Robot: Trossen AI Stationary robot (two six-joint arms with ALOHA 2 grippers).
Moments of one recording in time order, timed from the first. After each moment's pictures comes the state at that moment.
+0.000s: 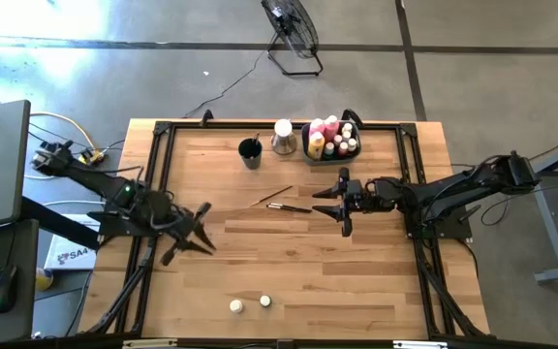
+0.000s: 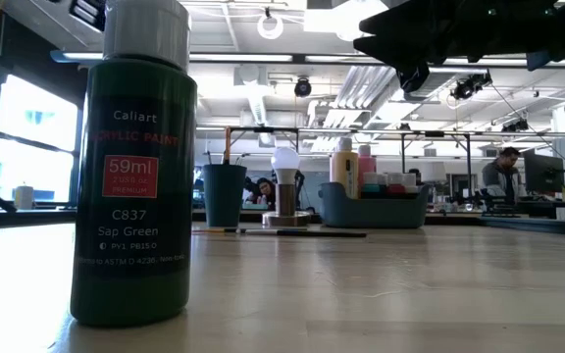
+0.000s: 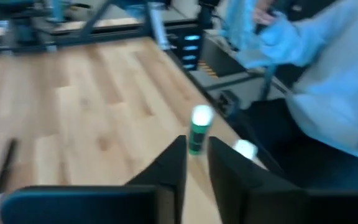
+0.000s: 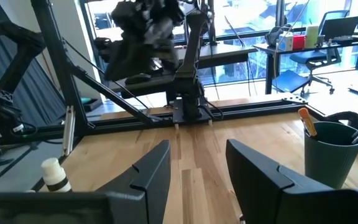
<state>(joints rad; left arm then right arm) -0.41 0.71 0.61 -0.19 0.11 -0.06 0.08 1.16 0.42 0.74 0.08 0.14</state>
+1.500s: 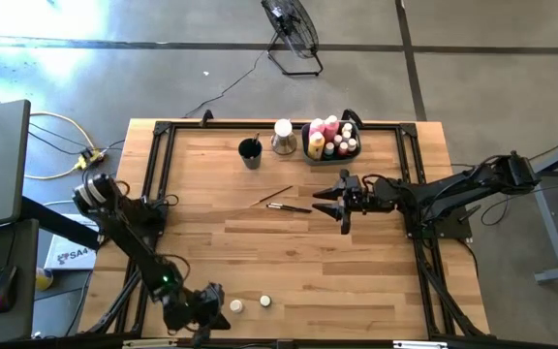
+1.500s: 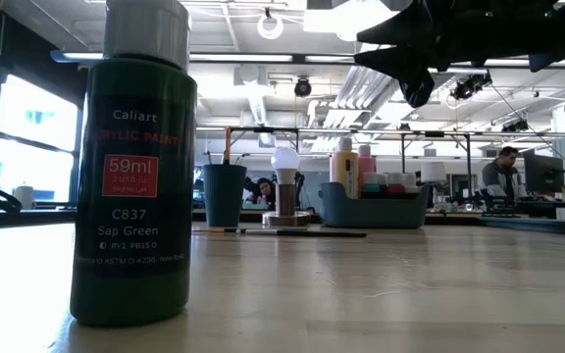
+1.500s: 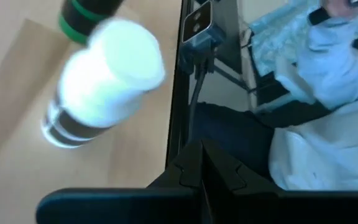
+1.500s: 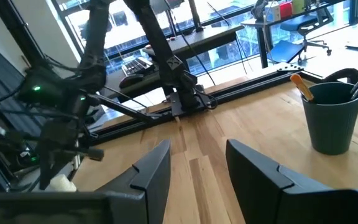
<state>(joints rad) -0.96 1.66 0.78 0.35 -0.35 -1.14 0.08 1.16 0.42 0.69 0.12 0.34</state>
